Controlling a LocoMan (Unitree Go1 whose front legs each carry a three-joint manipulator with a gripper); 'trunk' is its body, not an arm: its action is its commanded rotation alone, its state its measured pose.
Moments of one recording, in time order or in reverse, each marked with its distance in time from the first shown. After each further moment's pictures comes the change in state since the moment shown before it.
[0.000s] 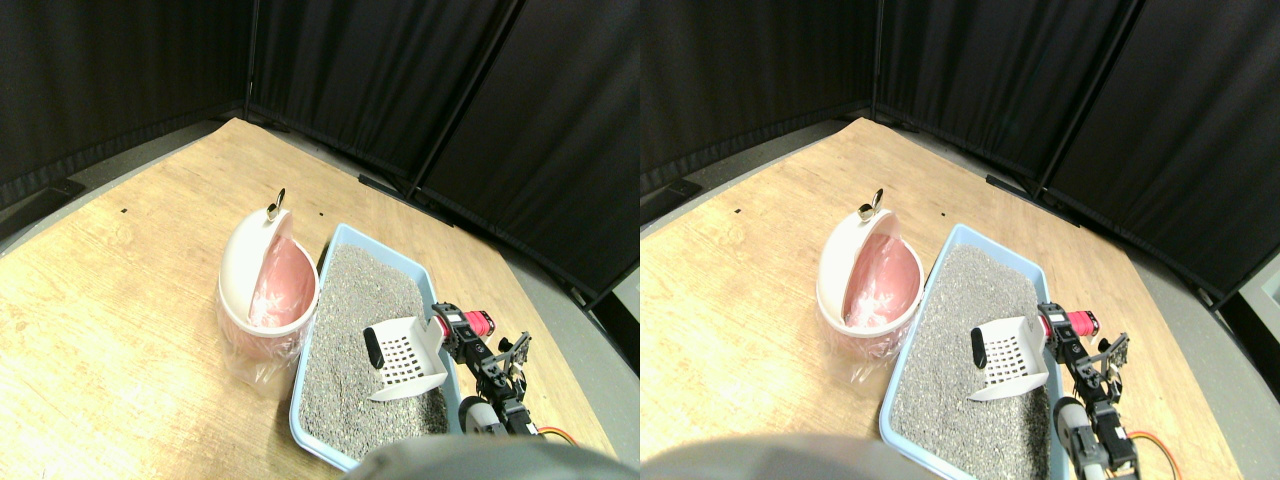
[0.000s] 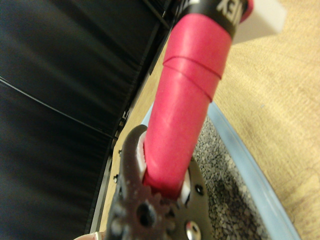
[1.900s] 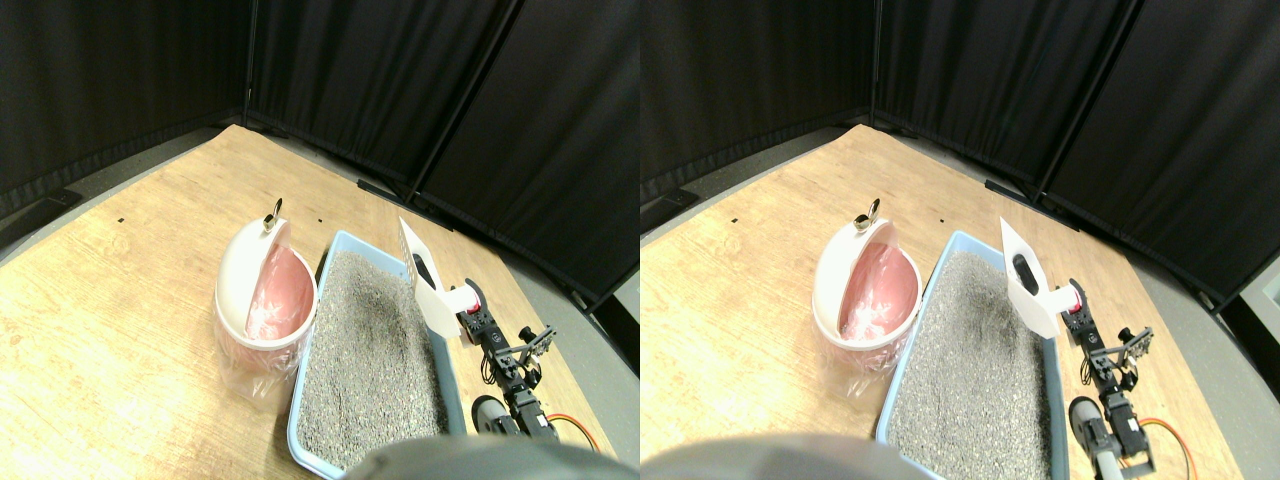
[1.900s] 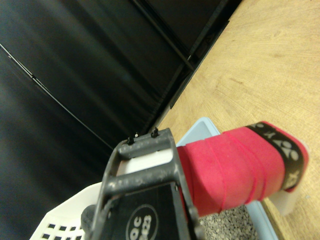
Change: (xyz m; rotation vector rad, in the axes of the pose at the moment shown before) right arm 0.010 -0.028 0.034 0.942 -0.288 0.008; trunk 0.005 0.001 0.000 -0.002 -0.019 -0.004
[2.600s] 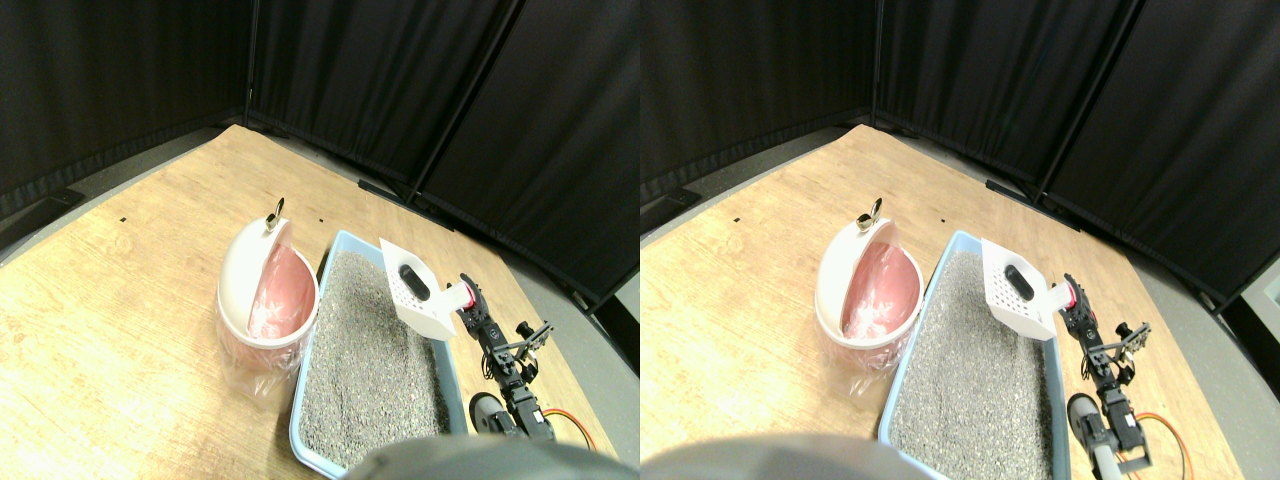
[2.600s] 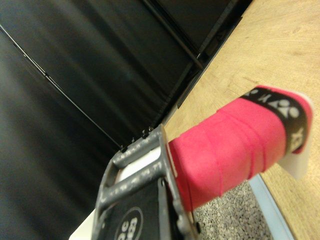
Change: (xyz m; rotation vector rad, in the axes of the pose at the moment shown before) right arm 0.004 0.009 0.003 -0.298 -0.021 0.075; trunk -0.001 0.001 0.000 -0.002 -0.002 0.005
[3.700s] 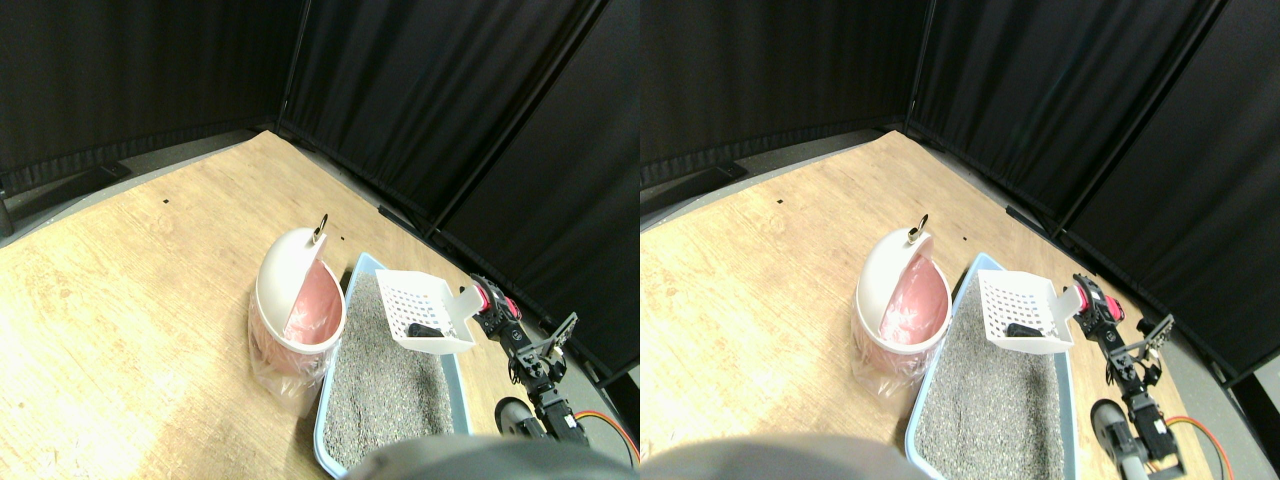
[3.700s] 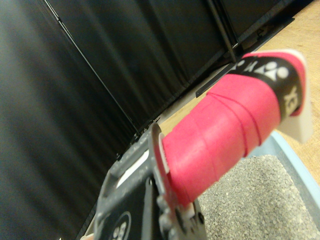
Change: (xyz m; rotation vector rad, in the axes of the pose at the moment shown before) right arm 0.017 0.064 0.012 -0.366 0.113 0.155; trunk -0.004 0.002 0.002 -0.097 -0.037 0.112
